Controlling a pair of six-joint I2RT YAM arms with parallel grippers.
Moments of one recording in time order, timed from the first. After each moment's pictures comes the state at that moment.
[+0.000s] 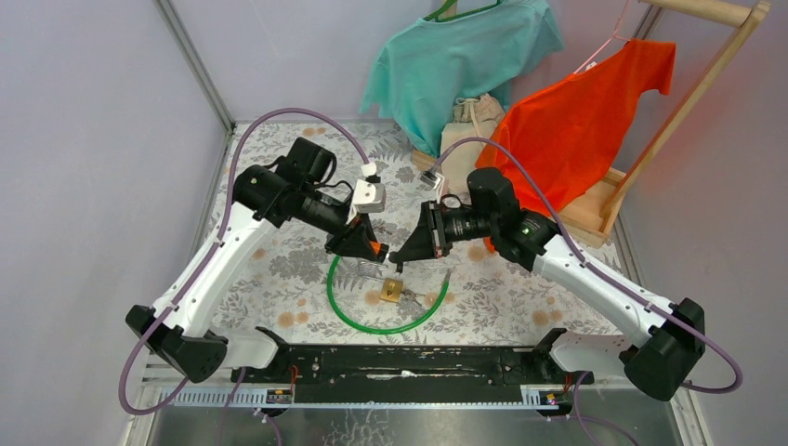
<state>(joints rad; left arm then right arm) -0.53 1.33 1.54 -1.26 0.97 0.75 0.75 1.21 1.07 -0.29 -0.77 0.68</state>
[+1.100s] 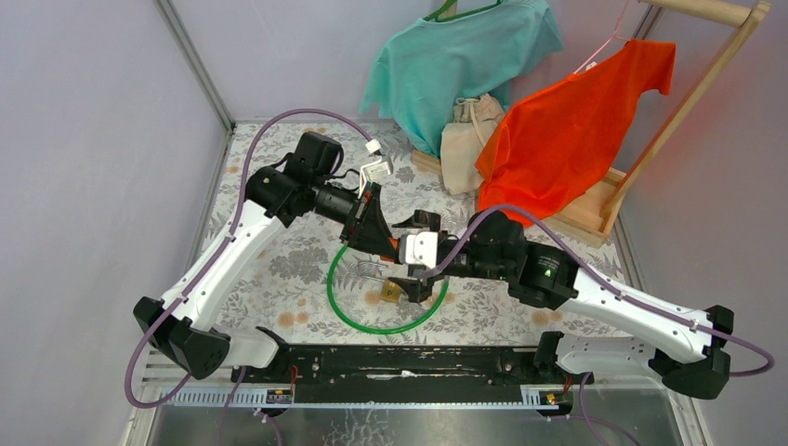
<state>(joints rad) -0.52 1.34 1.48 -0.98 1.19 0.14 1.12 1.04 1.10 -0.31 -0.24 -0.54</state>
